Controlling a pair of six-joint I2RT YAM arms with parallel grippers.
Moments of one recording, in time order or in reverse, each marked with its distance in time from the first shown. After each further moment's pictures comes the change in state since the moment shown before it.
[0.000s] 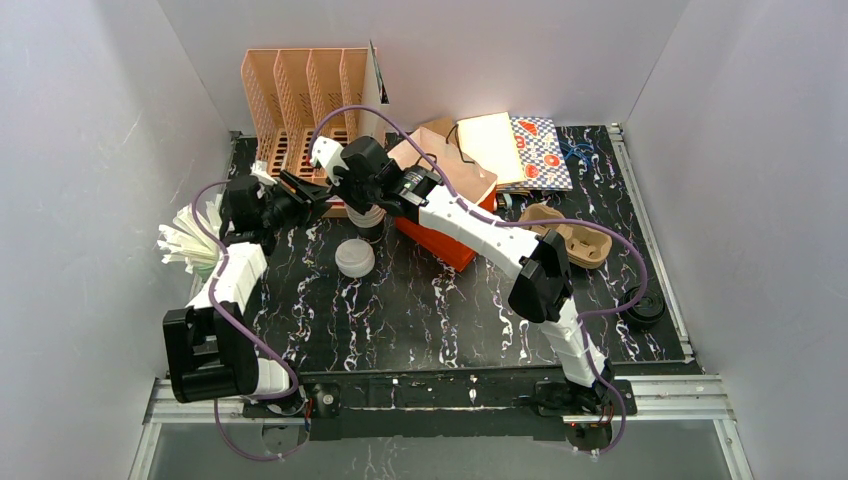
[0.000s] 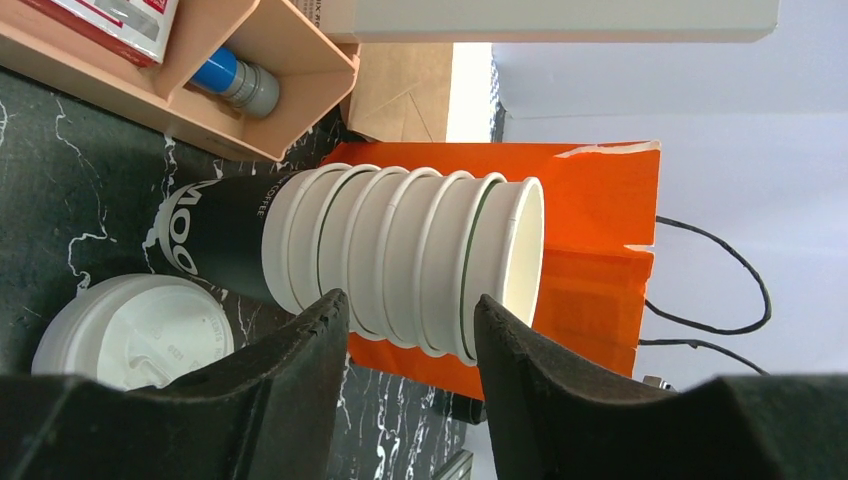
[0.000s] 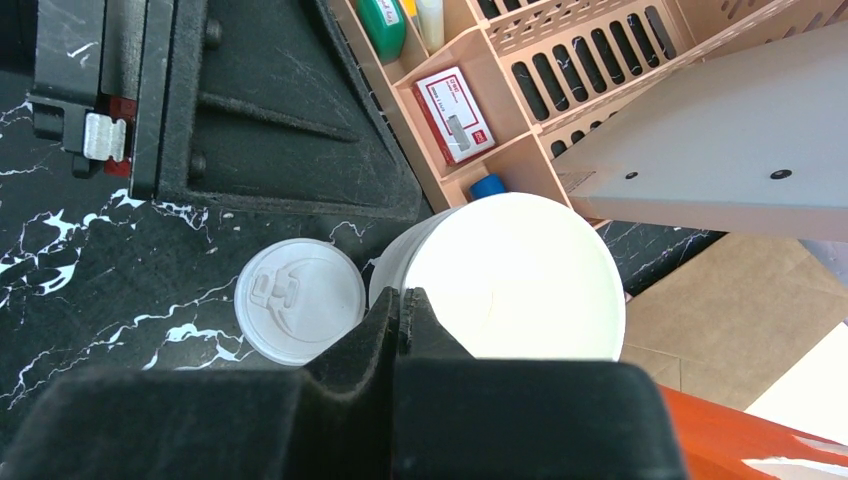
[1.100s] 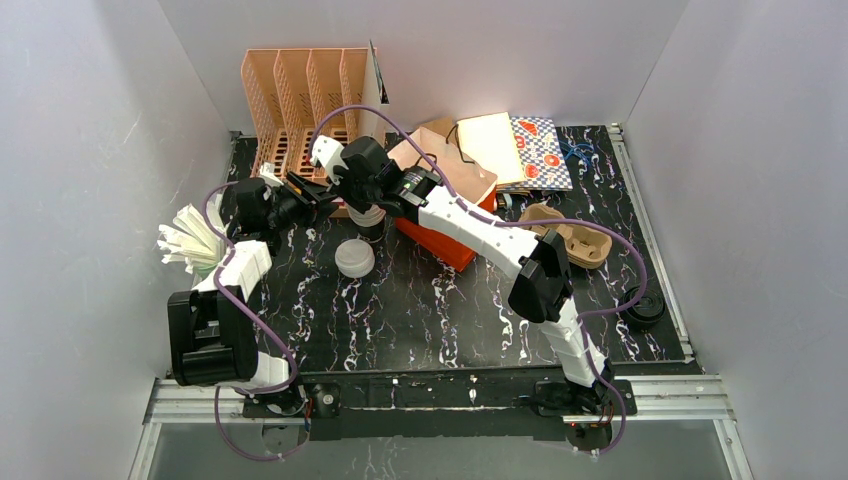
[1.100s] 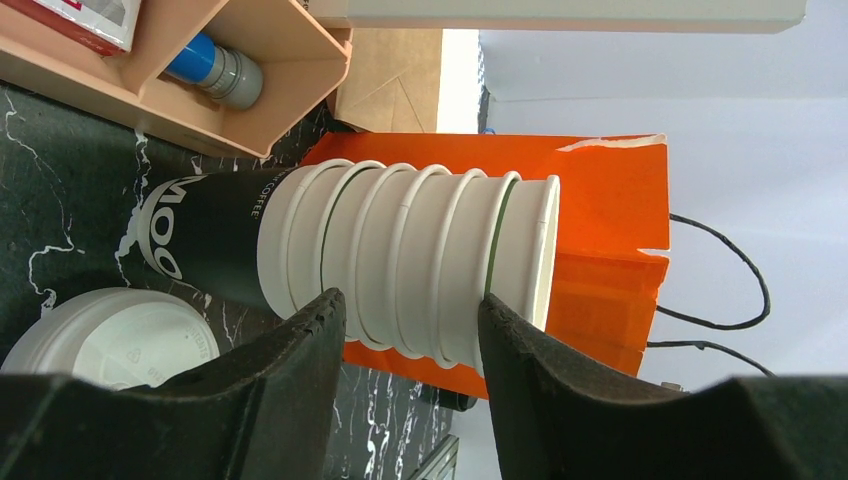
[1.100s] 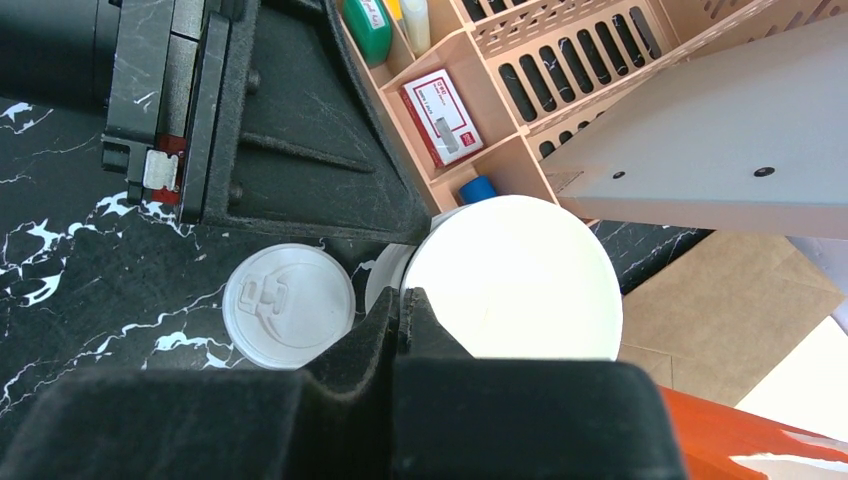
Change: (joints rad) left arm -0.023 0.082 -0.034 0.138 0.051 -0.057; right arm 0.002 0.000 -0.006 0.019 0.021 0.000
